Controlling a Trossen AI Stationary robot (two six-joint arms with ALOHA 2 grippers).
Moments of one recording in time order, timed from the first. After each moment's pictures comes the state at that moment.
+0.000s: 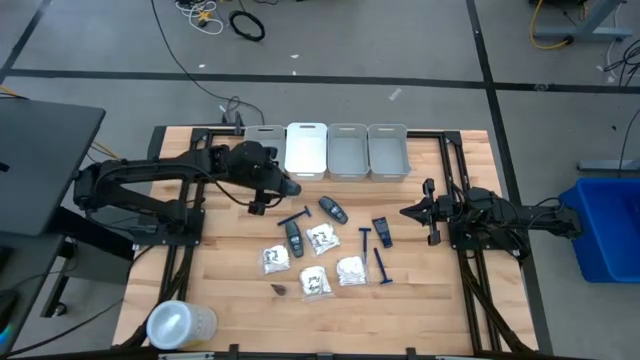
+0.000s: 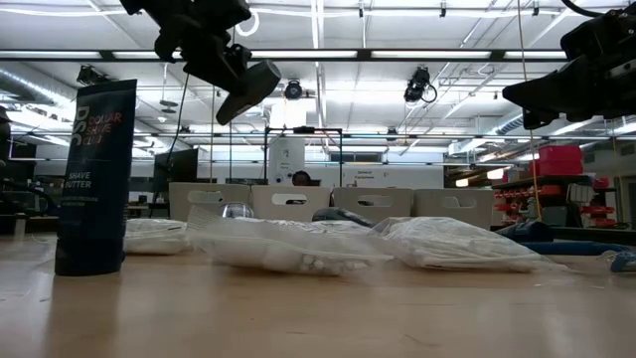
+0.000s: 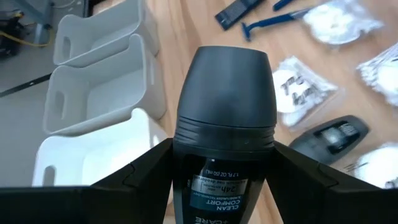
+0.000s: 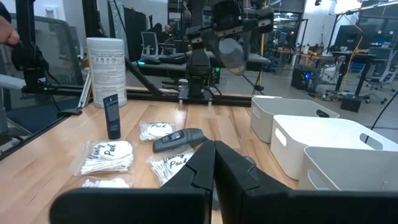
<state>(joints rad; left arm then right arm) 0.24 1.19 0.97 -0.51 0.03 0.51 -0.03 0.04 0.01 0.02 -0.05 -0.07</state>
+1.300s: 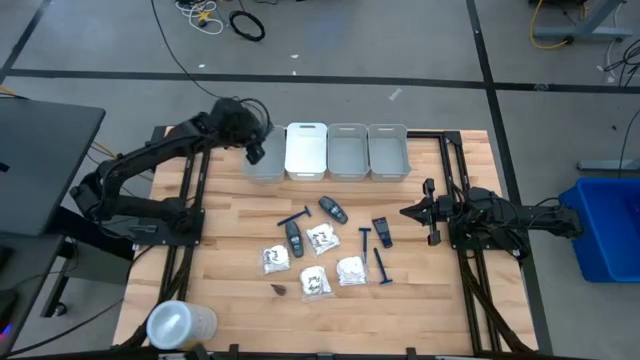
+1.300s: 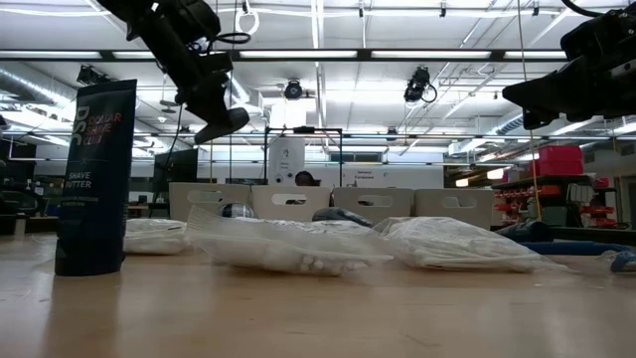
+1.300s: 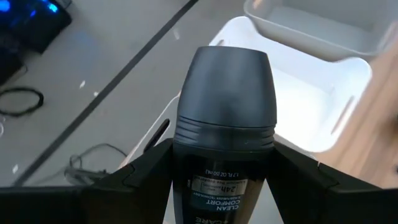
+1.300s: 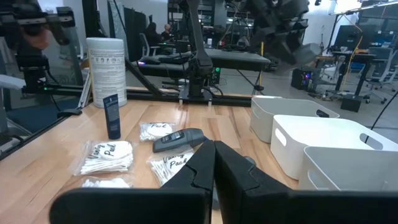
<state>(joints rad) 0.73 1.19 0.97 -0.51 -0.10 0.16 -0.03 0.04 0.01 0.02 -0.05 -0.07</state>
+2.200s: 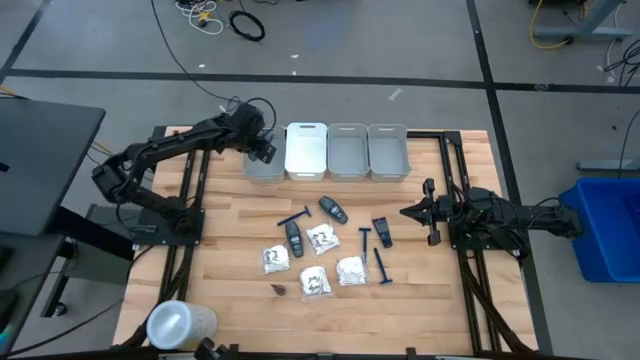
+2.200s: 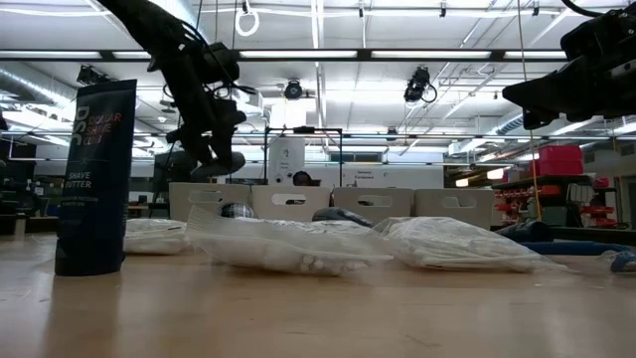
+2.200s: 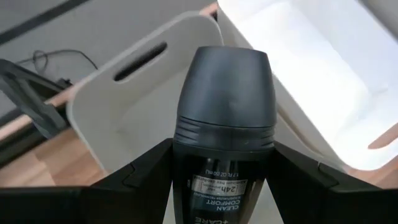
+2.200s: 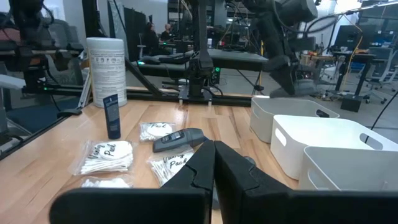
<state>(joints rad) 0.75 1.42 0.96 -0.52 -0.11 -0.20 -0.03 0.04 0.01 0.02 -0.05 -0.07</state>
